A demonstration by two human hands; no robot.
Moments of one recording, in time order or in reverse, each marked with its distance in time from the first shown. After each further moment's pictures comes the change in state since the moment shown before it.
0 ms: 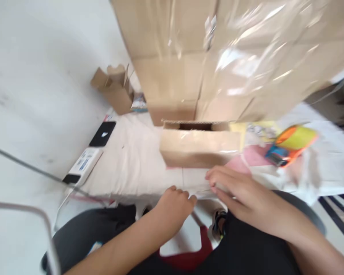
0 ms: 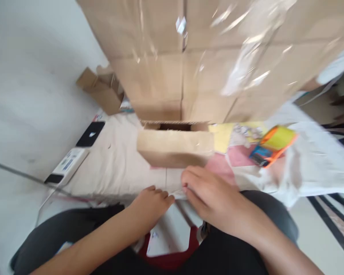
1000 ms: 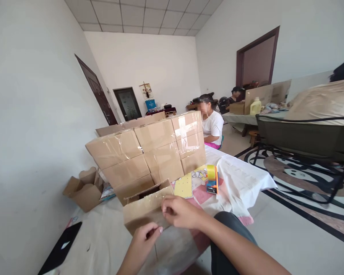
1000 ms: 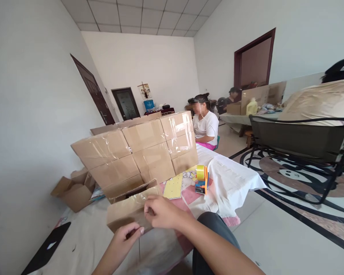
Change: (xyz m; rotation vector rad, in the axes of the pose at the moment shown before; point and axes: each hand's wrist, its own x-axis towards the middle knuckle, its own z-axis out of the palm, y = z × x) left_hand 0.037 -0.028 -0.024 -0.592 0.649 -0.023; right_hand 0.006 0.021 -0.004 0.120 0.342 -0.064
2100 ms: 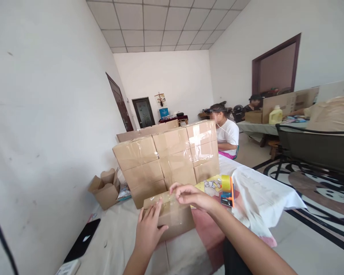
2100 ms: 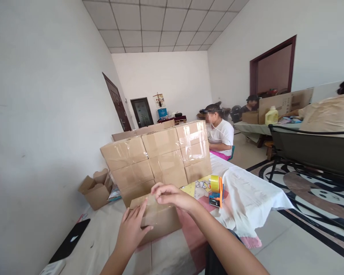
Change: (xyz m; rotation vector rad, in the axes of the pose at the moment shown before) left_hand 0.021 -0.016 -0.022 0.786 0.426 0.148; right_hand 0.042 -0.015 -0.046 0.797 -0.125 -0.043
